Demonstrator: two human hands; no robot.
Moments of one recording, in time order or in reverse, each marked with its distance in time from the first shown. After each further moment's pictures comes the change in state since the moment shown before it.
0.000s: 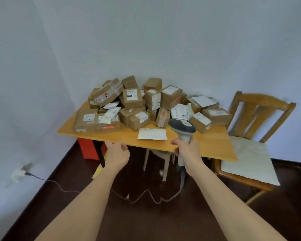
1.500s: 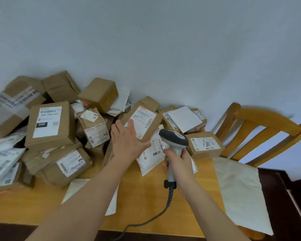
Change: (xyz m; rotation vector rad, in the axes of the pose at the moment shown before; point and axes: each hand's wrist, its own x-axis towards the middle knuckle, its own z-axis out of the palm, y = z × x) left_hand 0.374 0.225 0.309 0.433 -0.019 0.195; right_hand 0.446 -0.015 -0.066 0.065 0.096 0.188
